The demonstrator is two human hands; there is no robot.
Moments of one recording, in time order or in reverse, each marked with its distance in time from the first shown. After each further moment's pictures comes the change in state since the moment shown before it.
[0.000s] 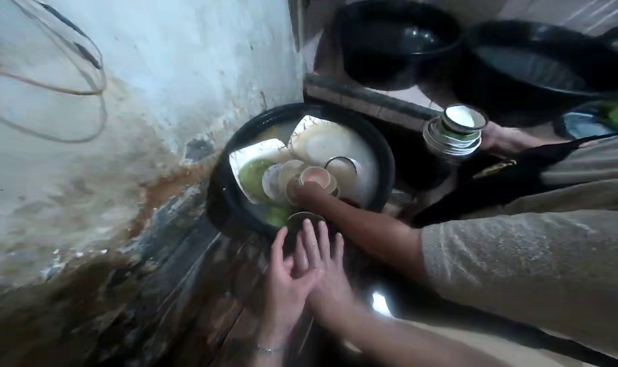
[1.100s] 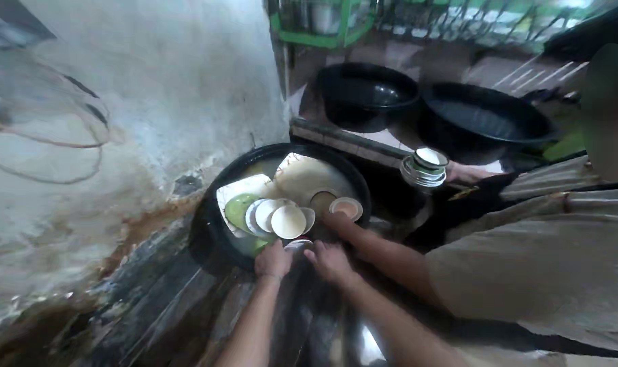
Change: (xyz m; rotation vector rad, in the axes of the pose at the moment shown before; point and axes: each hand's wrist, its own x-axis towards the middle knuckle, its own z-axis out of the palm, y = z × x) left_hand 0.162 -0.031 0.033 1.205 -0.105 -0.205; right_hand 0.074 0.137 0.029 0.233 -0.412 0.414
